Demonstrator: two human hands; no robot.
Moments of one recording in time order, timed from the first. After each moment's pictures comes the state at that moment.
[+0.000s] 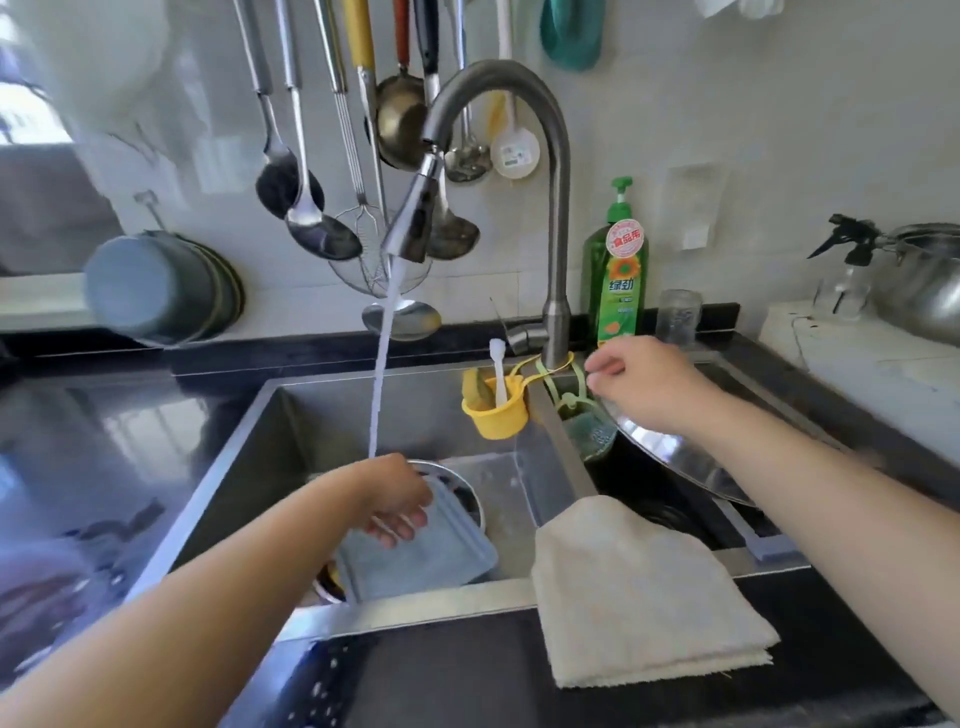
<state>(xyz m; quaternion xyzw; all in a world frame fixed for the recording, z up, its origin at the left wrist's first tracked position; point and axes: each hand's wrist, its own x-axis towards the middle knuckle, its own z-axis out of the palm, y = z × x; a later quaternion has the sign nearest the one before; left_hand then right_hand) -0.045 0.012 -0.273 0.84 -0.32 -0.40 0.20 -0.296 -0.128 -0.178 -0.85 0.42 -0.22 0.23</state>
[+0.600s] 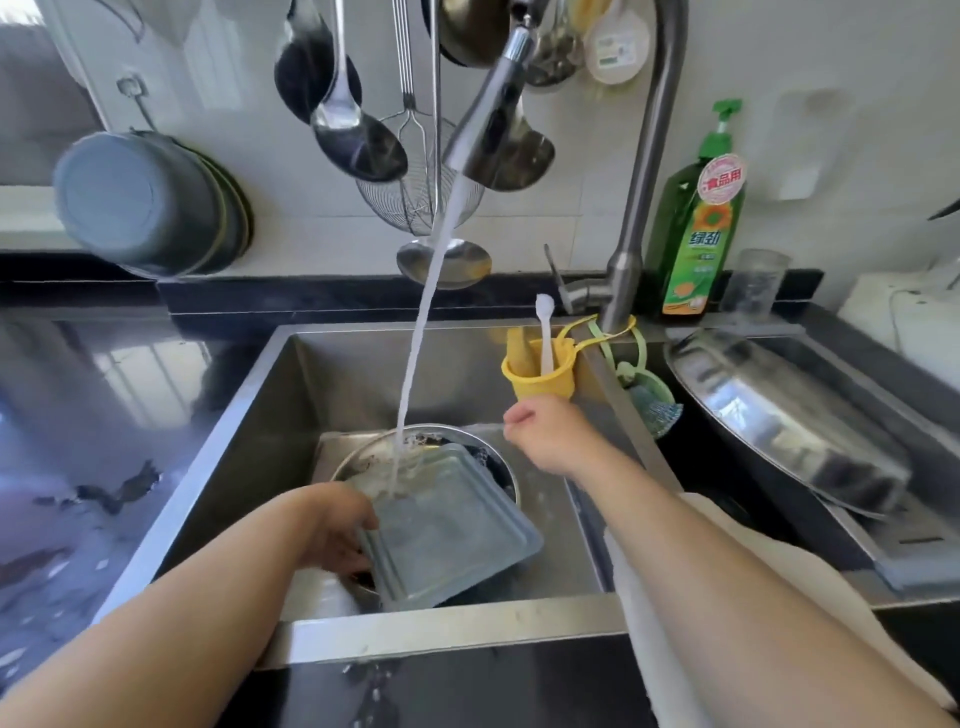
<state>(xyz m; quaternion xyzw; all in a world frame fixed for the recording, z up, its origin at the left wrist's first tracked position) 0.066 0.054 -0.389 0.83 -0.10 -0.48 0.27 -0.138 -0.105 -0.299 -0.82 0.42 -0.13 0.37</state>
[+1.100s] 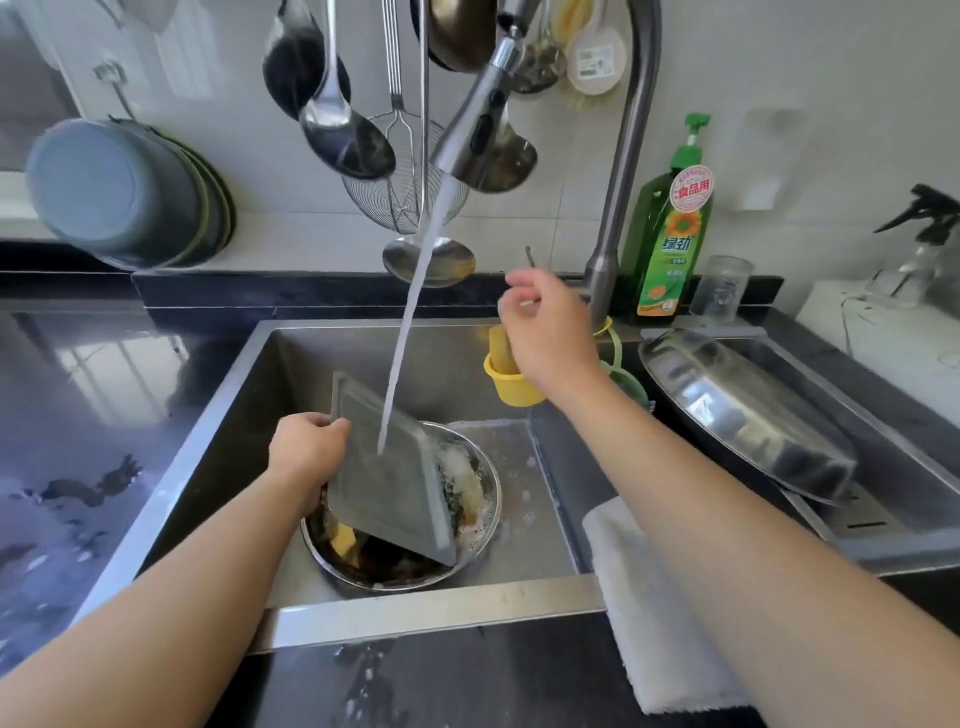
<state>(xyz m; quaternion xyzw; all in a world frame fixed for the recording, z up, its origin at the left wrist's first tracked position) 0.066 0.044 -0.347 0.82 -0.16 -0.23 0.50 -0.130 -0.107 -0.228 -0.79 0.35 -0.40 0.31</state>
